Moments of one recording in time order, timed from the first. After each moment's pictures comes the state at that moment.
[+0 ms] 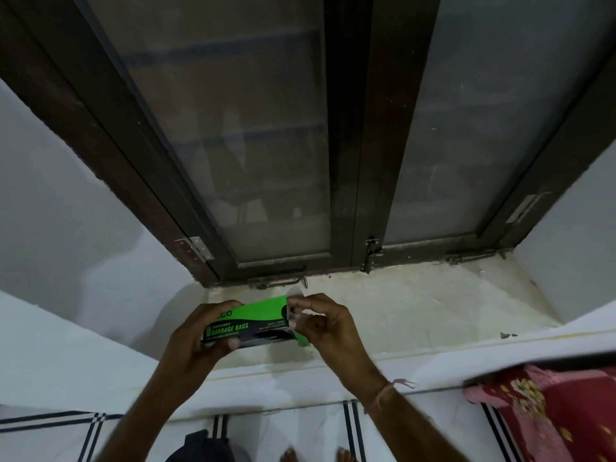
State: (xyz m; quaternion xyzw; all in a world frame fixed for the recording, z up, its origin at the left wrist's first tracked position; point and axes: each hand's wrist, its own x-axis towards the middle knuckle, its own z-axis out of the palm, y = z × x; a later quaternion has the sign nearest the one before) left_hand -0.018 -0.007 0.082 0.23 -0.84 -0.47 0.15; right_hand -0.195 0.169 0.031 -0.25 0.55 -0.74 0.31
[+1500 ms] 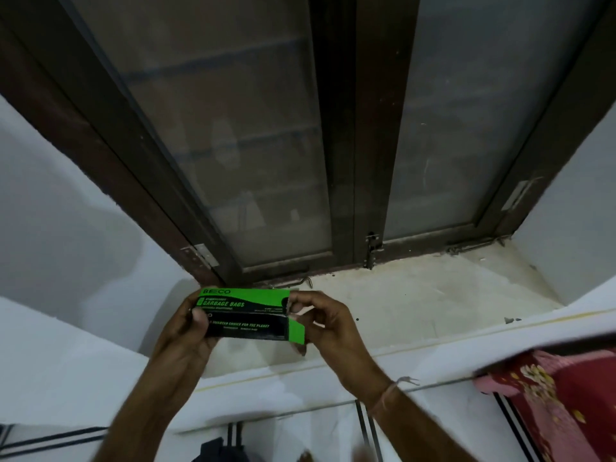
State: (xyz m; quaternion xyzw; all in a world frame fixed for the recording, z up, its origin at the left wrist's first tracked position) left_hand -0.017 -0.011 0.106 0.24 -0.63 -0.71 0.22; right_hand -0.175 0.165 0.054 -0.22 0.51 -0.77 0.31
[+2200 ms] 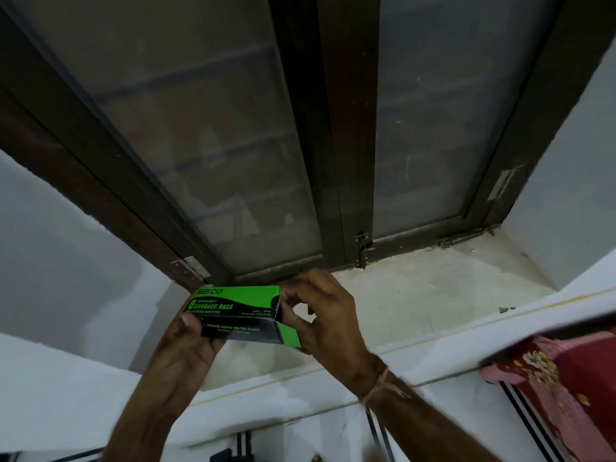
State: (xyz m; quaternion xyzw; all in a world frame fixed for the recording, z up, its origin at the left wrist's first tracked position) left_hand -0.033 -0.022 0.107 0.21 -0.47 -0.84 0.20; right_hand -0.187 0.166 0.096 -0.42 0.70 -0.56 -0.10
